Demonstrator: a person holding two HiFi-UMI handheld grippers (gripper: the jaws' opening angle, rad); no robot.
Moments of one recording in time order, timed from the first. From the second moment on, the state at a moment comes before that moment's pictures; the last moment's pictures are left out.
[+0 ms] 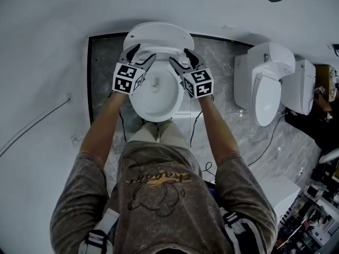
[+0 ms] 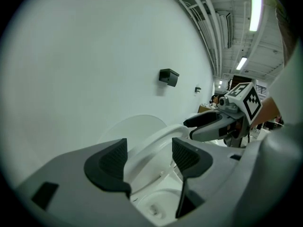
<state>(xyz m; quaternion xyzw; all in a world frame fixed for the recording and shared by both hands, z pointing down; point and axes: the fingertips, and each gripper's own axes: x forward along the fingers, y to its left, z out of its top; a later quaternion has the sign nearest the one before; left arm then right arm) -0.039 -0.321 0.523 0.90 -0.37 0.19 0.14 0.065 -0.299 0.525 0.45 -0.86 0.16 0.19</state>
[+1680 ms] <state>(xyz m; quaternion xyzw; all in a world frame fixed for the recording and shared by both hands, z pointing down) -0.062 -0.041 0.668 0.85 -0.35 0.26 0.29 0.047 -0.022 0.666 0.38 -0.84 0.31 0.23</state>
